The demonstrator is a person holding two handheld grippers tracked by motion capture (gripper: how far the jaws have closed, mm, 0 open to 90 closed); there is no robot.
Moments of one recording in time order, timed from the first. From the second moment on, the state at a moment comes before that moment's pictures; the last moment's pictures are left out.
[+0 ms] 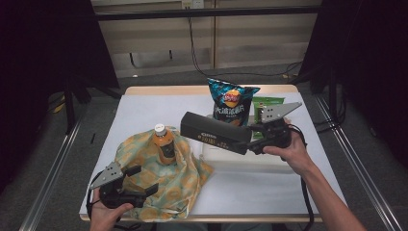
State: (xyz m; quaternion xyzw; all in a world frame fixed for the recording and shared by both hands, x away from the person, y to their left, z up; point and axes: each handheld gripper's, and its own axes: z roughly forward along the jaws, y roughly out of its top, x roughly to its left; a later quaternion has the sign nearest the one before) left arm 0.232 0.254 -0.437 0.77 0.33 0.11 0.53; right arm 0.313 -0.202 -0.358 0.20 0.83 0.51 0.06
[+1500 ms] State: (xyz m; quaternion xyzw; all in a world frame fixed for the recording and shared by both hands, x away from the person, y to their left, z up) left arm 0.232 0.253 -0.439 0.77 0.33 0.11 0.53; right arm 0.336 -0.243 -0.416 0.25 0.86 0.45 0.06
